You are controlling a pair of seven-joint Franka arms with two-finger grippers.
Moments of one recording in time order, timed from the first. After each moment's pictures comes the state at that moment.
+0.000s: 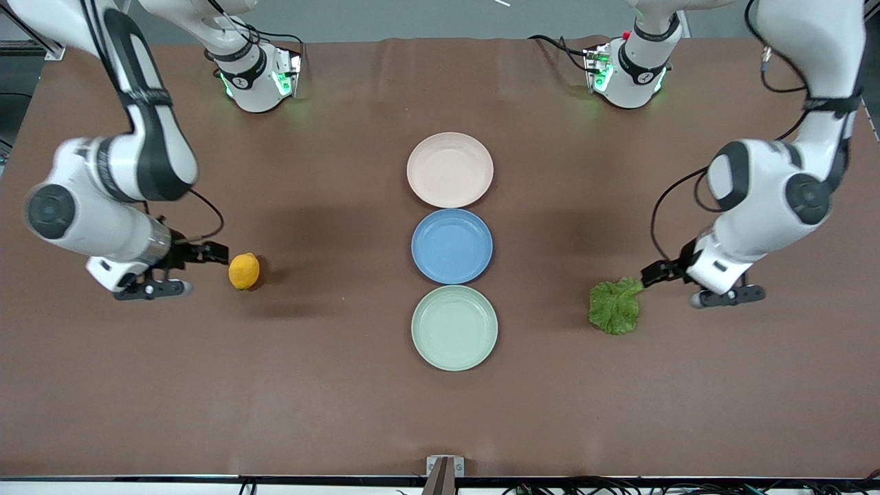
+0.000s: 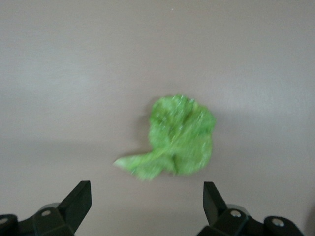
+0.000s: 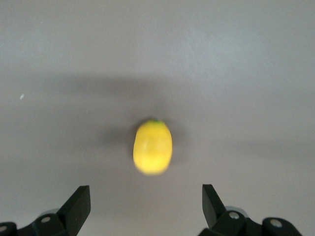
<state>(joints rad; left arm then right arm) 0.05 0.23 -0.13 -1.98 -0.10 2.26 -0.11 0.06 0.23 -0.02 -1.82 0.03 1.90 -0.06</state>
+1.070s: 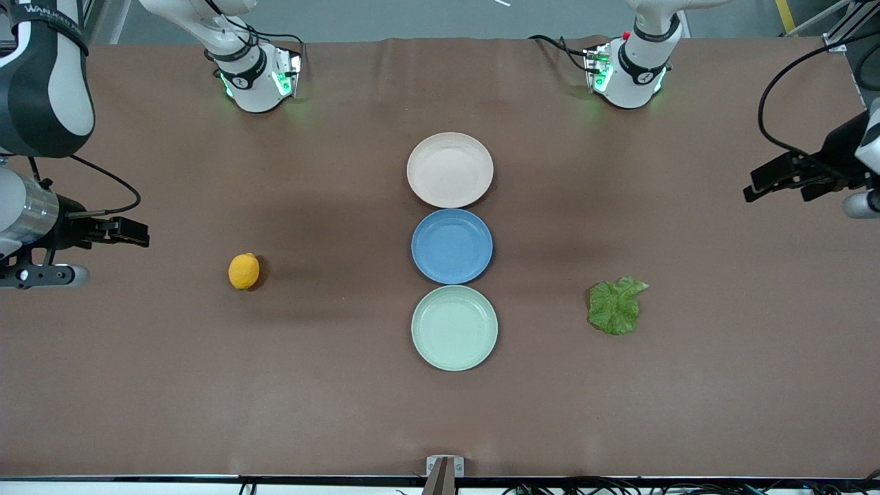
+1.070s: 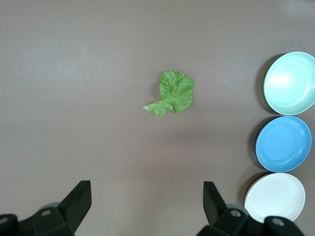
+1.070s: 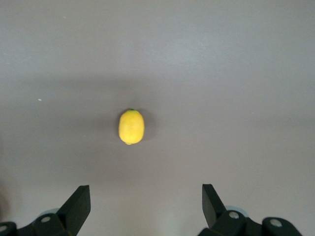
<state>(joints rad) 0.05 0.06 -0.06 -1.47 -0.10 1.53 -0.07 0.03 0.26 -0.03 -1.43 -0.01 1.55 -0.02</state>
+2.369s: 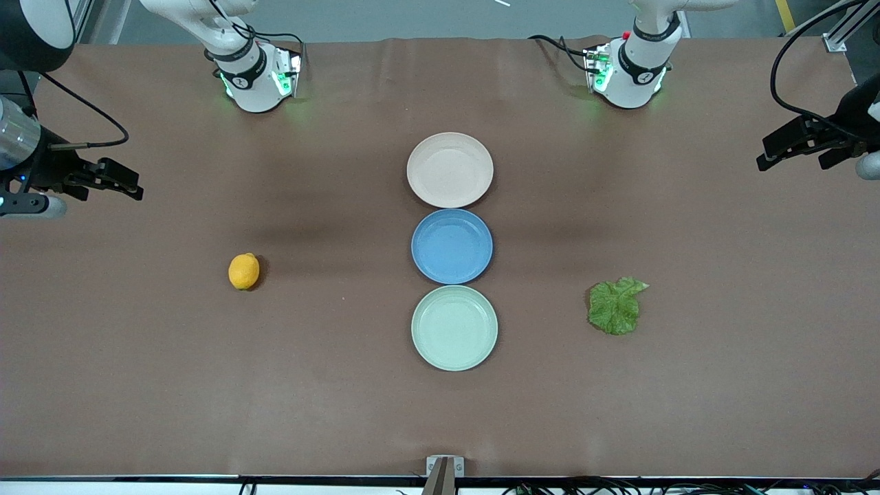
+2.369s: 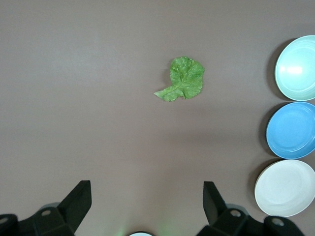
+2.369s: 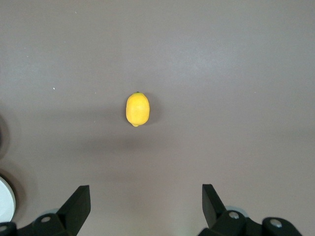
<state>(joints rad) -0.06 -0.01 0.03 -1.51 -0.05 1.47 -0.07 0.00 -0.05 -0.03 -1.76 0.01 1.65 -0.01</state>
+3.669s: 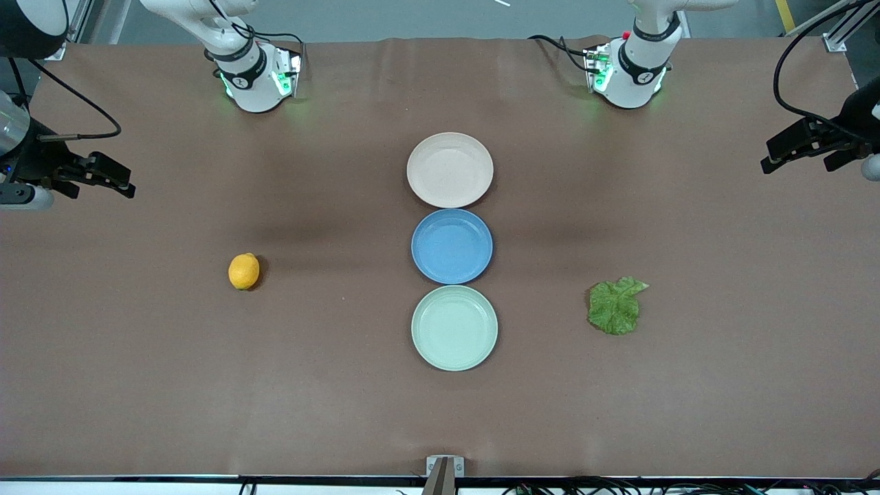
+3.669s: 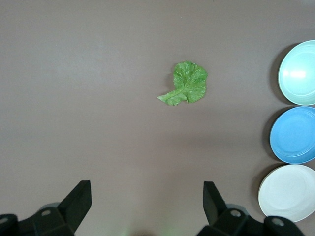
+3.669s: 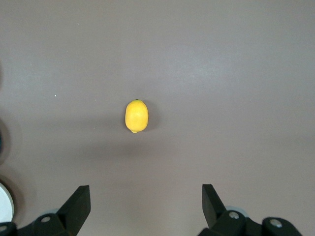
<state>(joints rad) -0.06 -0.01 0.03 -1.51 -0.04 1.48 -0.07 0.00 -0.07 -0.03 -1.76 0.01 1.68 -0.02</state>
